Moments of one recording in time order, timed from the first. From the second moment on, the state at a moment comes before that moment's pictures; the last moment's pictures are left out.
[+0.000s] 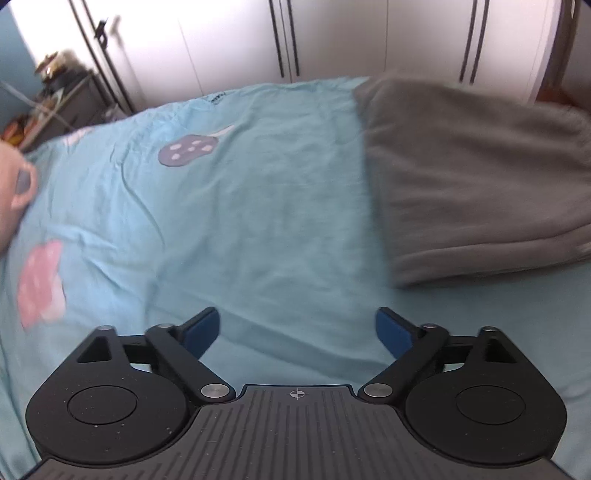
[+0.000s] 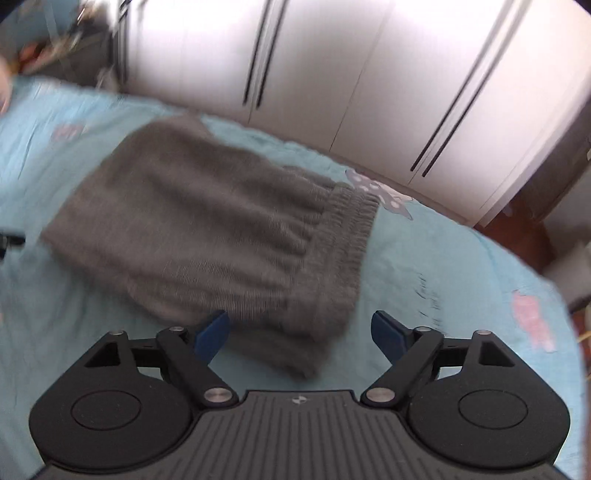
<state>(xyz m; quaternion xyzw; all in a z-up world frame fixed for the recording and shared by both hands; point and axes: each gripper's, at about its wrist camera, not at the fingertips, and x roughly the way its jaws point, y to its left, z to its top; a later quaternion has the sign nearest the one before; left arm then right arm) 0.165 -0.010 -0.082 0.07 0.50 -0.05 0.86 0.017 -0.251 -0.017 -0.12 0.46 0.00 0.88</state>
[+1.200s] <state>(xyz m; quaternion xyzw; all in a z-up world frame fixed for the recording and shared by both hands) 0.123 -0.112 -0.037 0.12 0.53 -0.06 0.84 -0.023 -0.211 -0.013 0.09 0.57 -0.09 0.81</state>
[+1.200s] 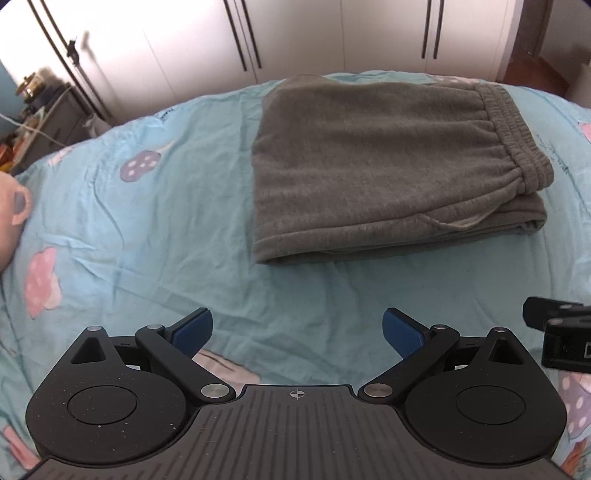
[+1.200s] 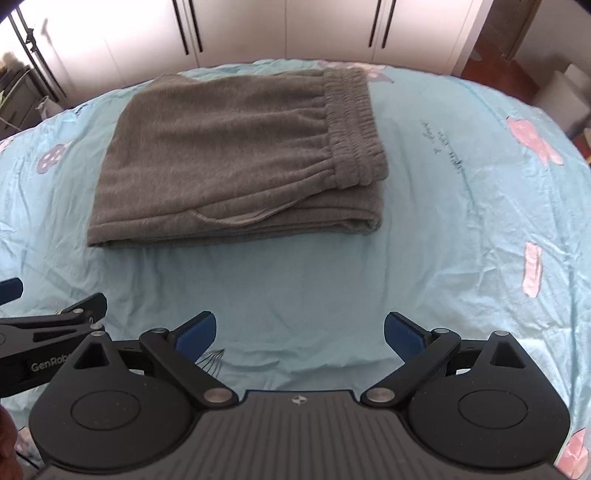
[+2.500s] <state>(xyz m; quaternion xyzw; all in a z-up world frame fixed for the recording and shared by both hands) 0.126 -0.111 -0.043 0.11 0.54 -0.06 0.83 -0.022 -0.209 -0.020 0.08 0.58 -0.09 0.81</state>
